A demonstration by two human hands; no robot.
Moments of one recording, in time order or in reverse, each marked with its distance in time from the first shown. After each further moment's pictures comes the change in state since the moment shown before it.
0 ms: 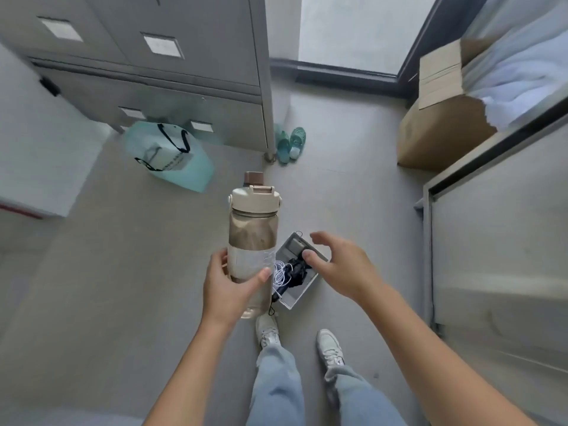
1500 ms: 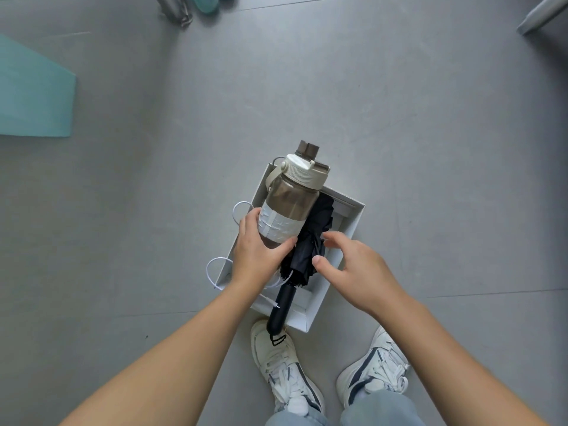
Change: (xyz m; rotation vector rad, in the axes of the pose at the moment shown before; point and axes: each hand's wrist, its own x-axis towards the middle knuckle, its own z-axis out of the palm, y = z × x) left_hand 0.308 -0.463 0.287 0.532 -0.374 0.086; right_hand 0.287 0.364 0.375 0.205 -0.050 0.287
